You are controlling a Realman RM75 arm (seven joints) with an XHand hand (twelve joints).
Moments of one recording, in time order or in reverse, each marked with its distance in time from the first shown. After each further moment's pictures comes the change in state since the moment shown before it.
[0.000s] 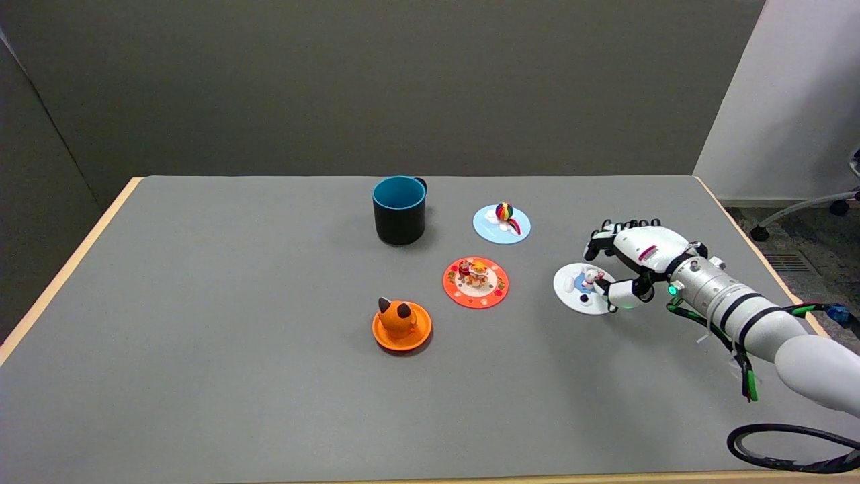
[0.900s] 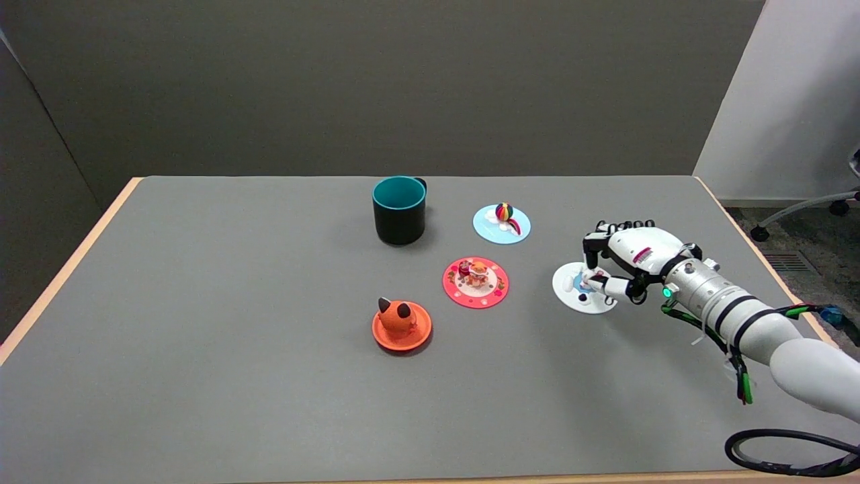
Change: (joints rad) arm 0.006 0.002 -0.031 -0.013 0.002 0.022 -0.011
